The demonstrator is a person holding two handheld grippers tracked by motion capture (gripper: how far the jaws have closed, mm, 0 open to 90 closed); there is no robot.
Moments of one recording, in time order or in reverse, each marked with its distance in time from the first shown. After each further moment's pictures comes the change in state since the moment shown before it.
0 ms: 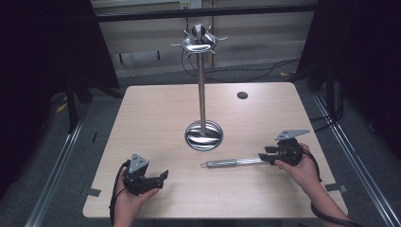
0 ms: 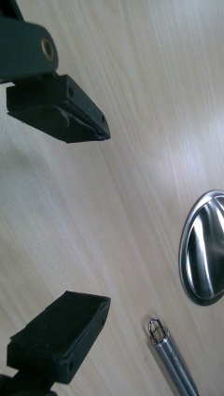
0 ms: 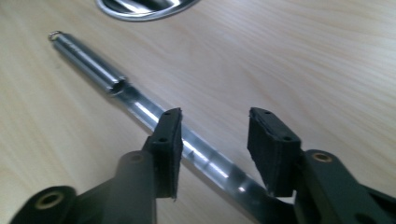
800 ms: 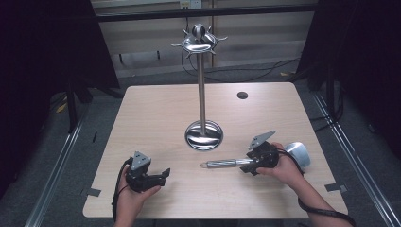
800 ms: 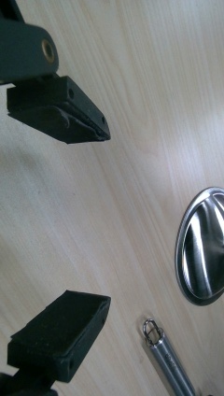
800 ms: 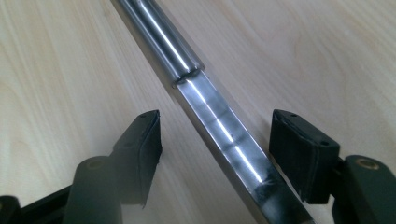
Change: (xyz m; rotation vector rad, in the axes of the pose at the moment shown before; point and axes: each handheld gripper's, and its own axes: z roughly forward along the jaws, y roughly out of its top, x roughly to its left) left arm 0.002 0.005 0.007 0.003 -0.007 0.006; right arm 0.035 0.019 0.050 0.189 0.155 -0.259
